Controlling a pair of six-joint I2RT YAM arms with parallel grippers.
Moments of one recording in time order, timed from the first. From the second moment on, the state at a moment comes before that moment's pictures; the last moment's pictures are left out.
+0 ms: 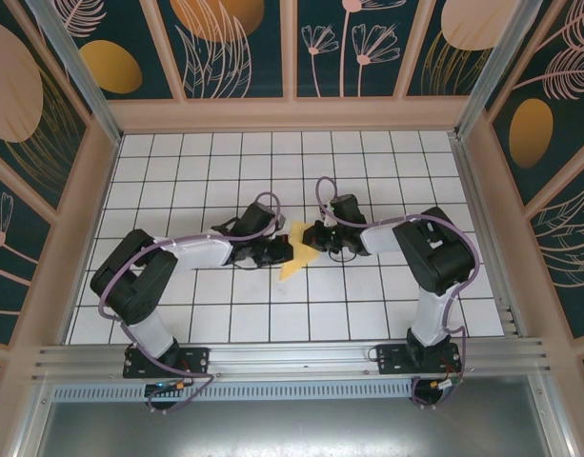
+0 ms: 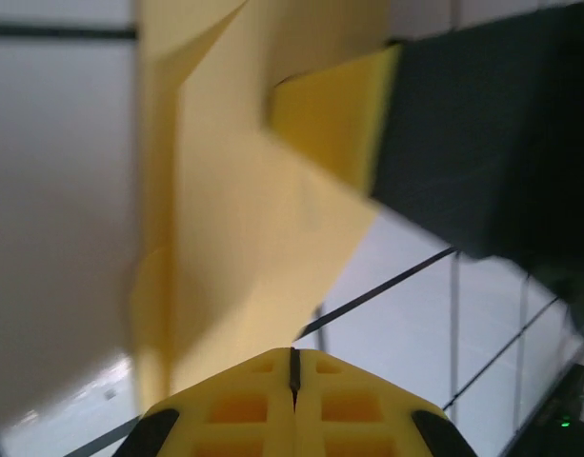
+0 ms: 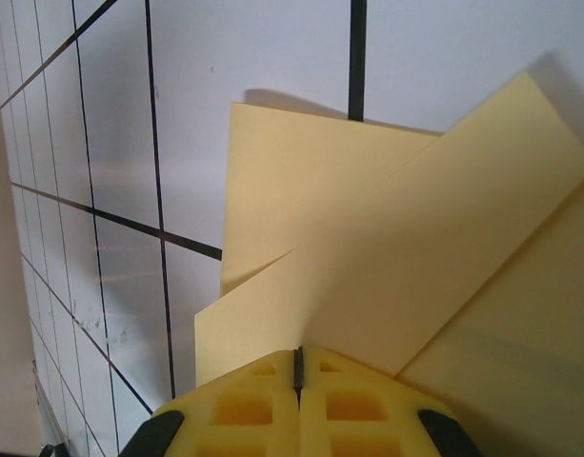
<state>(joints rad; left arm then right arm) -0.69 1.71 0.88 -0.09 0.42 -0.79 0.53 1.86 0.81 0.23 -0.53 0.78</state>
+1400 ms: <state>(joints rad) -0.67 1.61 0.54 0.15 0.52 -0.81 0.53 1.87 0.81 0.23 -0.54 0.78</state>
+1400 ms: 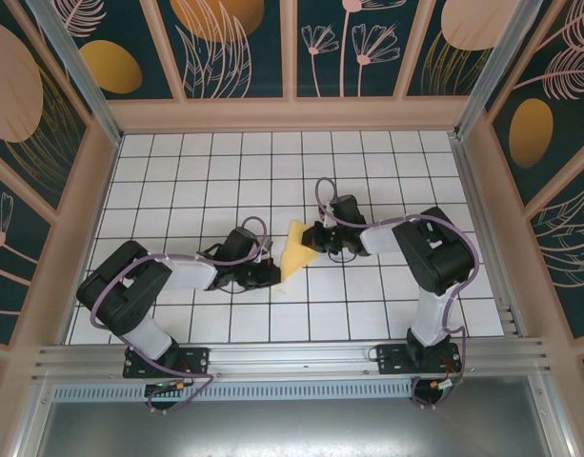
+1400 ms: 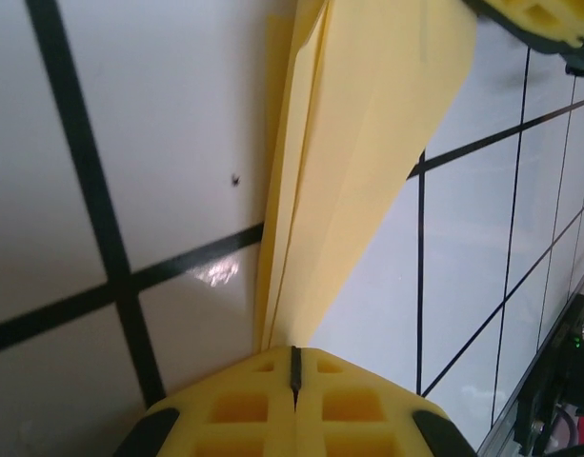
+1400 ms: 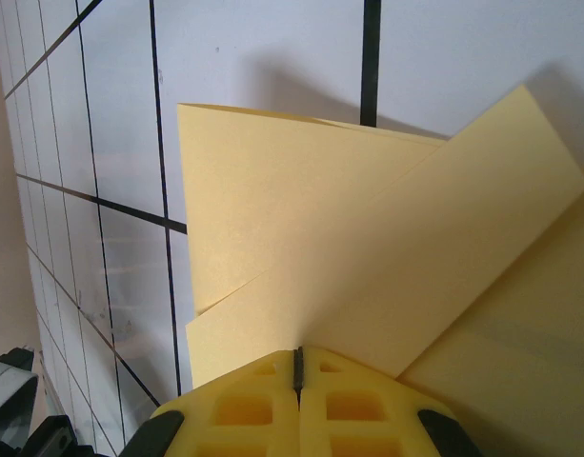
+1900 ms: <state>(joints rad) -0.67 1.45 0.60 -0.07 0.50 -0.82 0.53 1.87 0.81 0.23 -0.54 0.77</state>
